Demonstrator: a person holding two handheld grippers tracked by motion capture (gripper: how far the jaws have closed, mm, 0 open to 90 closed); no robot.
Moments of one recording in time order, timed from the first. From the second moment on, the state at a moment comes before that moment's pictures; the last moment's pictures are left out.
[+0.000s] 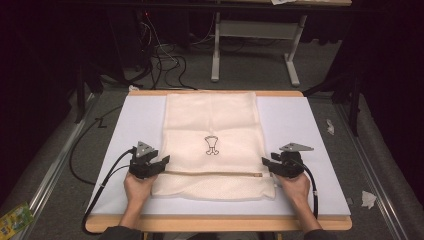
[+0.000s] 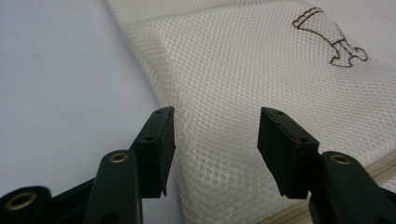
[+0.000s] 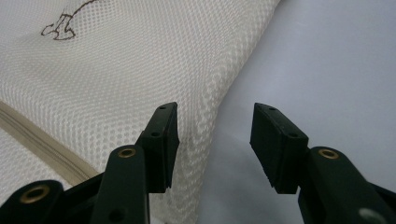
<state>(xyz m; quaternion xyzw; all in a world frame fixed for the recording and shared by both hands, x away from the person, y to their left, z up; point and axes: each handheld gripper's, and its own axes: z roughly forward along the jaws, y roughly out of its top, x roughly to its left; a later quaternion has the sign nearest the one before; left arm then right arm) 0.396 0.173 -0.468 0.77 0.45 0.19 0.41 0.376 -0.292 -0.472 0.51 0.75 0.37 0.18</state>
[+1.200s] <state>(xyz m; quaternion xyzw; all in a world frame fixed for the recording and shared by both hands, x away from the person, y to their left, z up) 0.370 0.055 -0.463 0.84 0.32 0.14 0.41 0.368 -0.280 -0.473 0.50 0.78 0.35 0.13</state>
